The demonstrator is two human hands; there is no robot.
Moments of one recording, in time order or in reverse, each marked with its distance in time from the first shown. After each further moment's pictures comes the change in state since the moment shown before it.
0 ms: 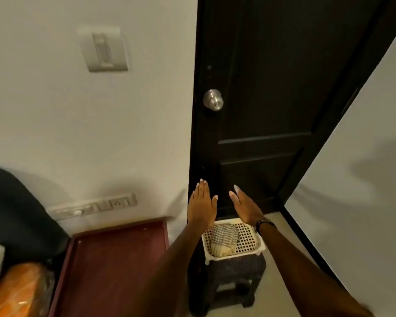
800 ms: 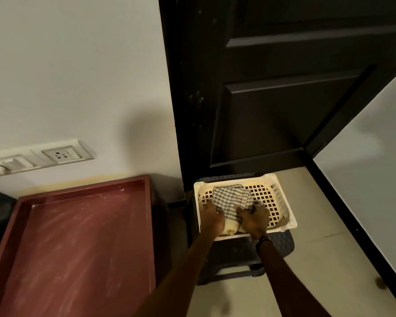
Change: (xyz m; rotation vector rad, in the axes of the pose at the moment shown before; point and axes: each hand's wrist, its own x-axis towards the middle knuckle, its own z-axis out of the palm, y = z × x) left_hand 0.053 -0.135 0.314 -0.423 -0.284 -0.603; right_hand 0.135 0.297 0.208 0.294 0.233 0.460
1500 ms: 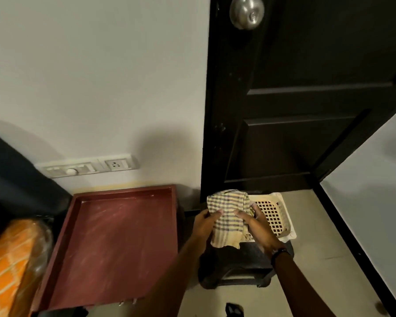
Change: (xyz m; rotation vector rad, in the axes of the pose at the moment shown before) left_hand -0.113 0.026 -0.113 -0.747 -0.009 -0.061; right_hand -0.133 -0.119 -0.066 0.477 -0.580 -0.099
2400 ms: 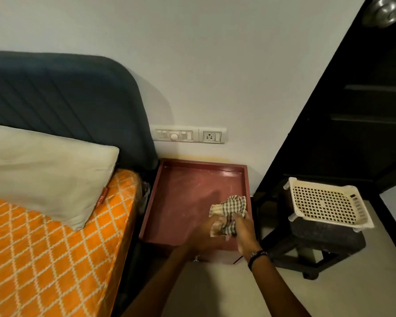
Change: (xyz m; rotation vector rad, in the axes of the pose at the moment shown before) left_hand -0.159 -0.053 -0.313 0.813 -0.161 0.538; right_hand -0.122 0.116 0.305 -0.072 0.153 0.166
